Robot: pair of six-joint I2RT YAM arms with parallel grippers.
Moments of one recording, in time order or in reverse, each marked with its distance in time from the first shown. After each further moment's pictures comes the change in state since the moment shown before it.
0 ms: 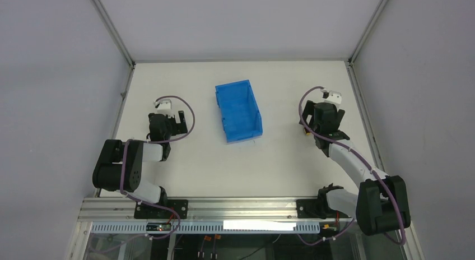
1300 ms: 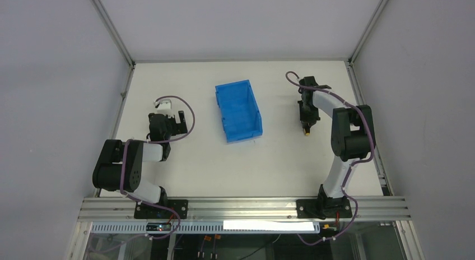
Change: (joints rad) left arm 0.000 0.000 0.000 0.000 0.000 0.000; right arm -0.047 0.741 0.693 -0.716 -0.202 -0.165
